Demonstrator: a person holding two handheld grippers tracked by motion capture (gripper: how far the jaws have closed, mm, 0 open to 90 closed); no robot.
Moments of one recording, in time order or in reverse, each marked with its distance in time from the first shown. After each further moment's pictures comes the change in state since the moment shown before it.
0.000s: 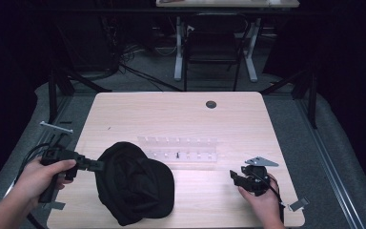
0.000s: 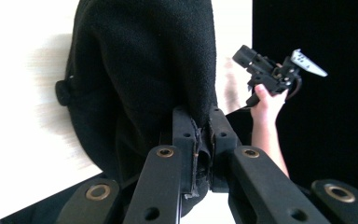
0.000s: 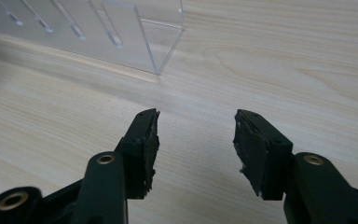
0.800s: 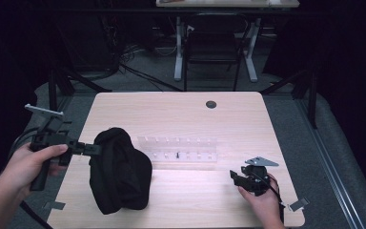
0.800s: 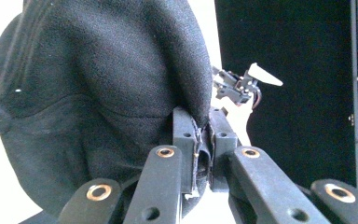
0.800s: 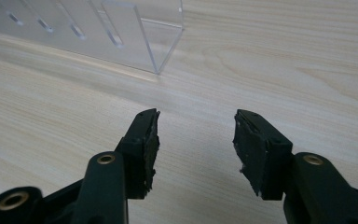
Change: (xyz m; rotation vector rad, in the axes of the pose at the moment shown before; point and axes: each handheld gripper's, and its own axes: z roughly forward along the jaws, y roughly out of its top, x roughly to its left) left arm -0.040 0.011 -0.030 -0.075 -0.064 0.061; right arm 0.000 0.000 0.000 0.003 0.003 0.004
